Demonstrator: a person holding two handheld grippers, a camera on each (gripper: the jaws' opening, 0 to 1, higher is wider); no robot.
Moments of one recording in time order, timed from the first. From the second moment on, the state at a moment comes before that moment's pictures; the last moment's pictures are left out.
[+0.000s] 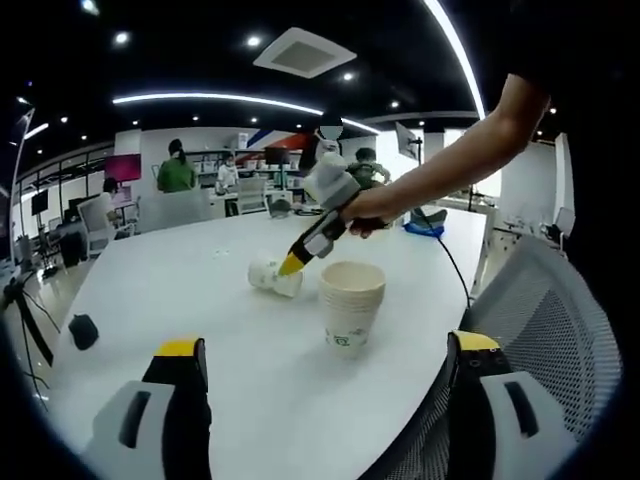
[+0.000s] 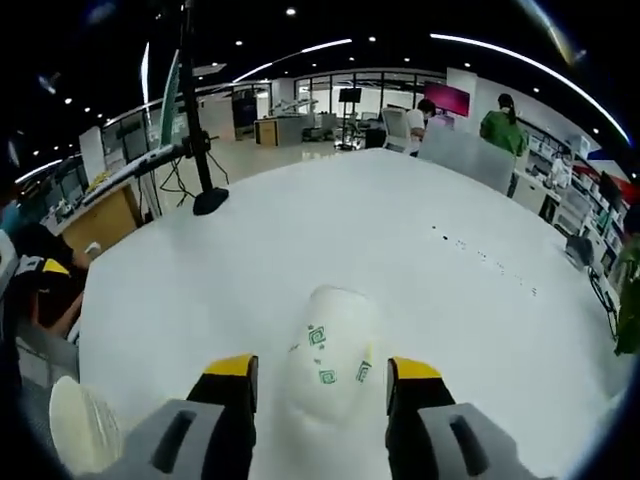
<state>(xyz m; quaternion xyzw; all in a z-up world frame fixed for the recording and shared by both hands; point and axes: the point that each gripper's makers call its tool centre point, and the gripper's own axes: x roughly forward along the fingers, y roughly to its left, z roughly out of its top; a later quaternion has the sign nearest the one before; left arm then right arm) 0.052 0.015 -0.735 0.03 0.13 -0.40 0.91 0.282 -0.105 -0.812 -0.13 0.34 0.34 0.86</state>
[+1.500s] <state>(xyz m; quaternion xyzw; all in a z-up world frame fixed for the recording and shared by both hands) 0.081 0.009 -0.706 0.03 0.13 -0.39 0.91 0.244 -0.109 -0.794 -0.07 0.35 0.32 0.88</state>
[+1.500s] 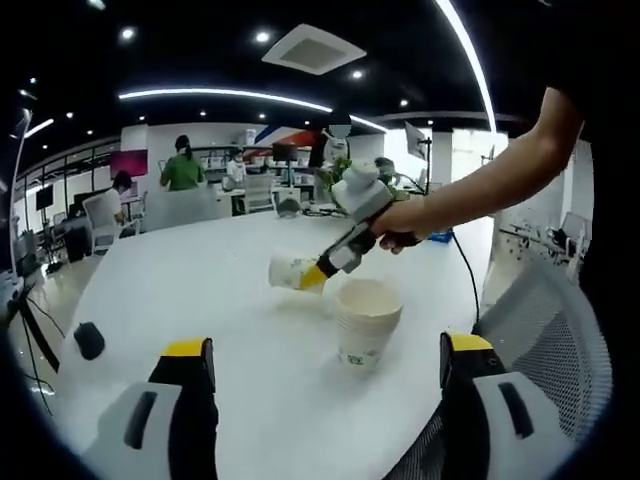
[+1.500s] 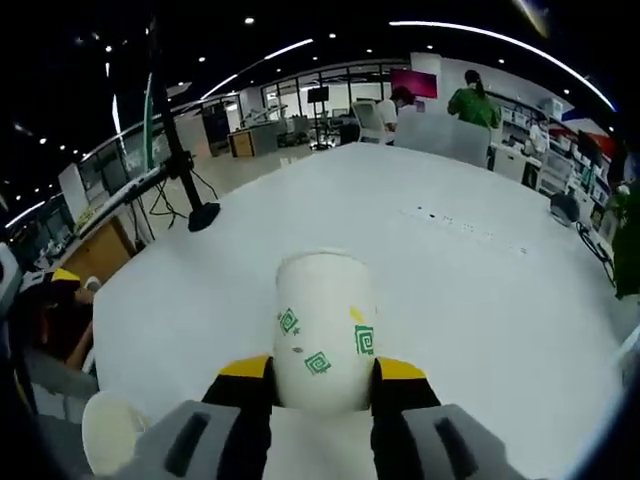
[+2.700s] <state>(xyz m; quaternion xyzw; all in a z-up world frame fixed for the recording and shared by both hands) 0.124 -0.047 -0.619 0.07 0.10 -0.53 0.84 0.127 -0.086 -0.681 -0.09 0.19 0.44 0.87</state>
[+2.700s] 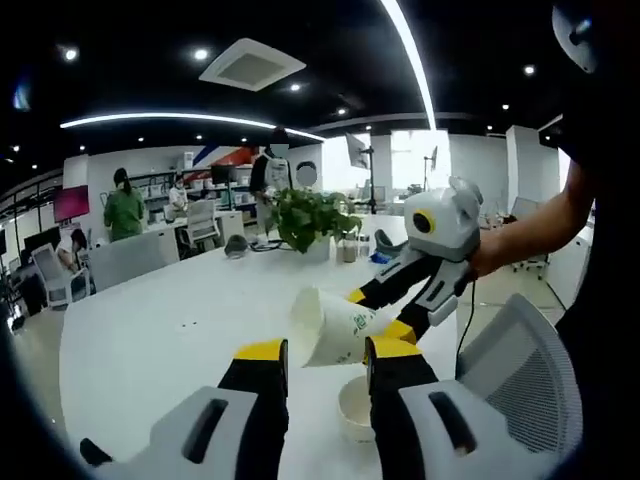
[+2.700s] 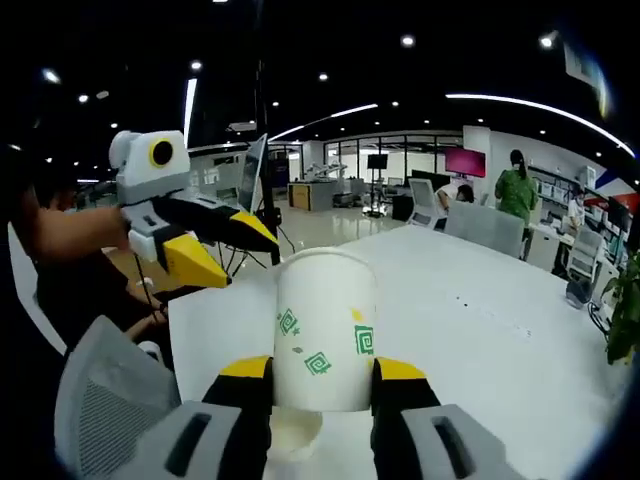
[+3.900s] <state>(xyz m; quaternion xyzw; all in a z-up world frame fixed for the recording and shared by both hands) 0.079 -0.072 -0.626 0.07 0.16 -0.62 0.76 0.096 -0.085 -0.691 -0.17 0.14 0.48 0.85</state>
